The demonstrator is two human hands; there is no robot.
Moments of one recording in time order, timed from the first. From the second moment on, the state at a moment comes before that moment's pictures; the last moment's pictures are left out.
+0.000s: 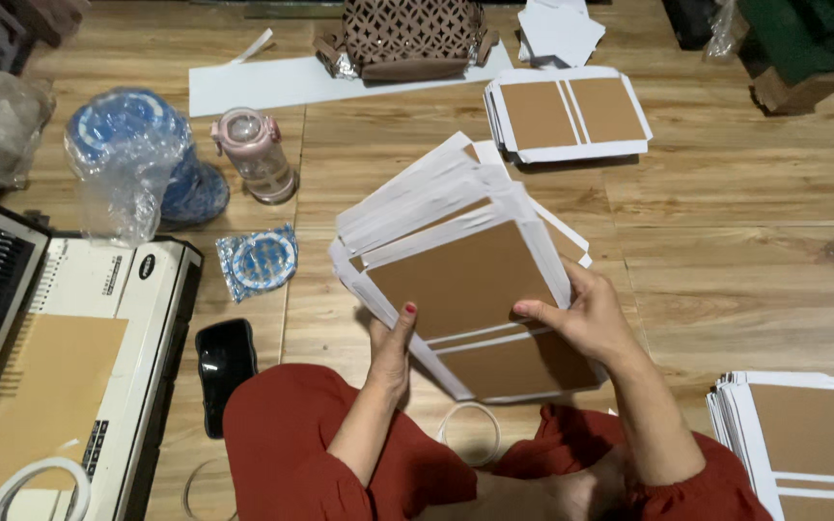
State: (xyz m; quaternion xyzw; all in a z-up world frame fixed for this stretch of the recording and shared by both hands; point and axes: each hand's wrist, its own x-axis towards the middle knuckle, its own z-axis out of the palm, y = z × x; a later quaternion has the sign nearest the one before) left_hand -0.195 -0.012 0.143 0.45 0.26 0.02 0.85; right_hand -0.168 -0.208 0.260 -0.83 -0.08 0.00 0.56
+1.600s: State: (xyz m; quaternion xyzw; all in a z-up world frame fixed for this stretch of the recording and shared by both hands) left_hand -0.138 -0.003 0.165 0.77 0.03 0.10 0.63; right_hand -0.174 -0.349 0.107 -0.59 0.15 -0.14 0.78
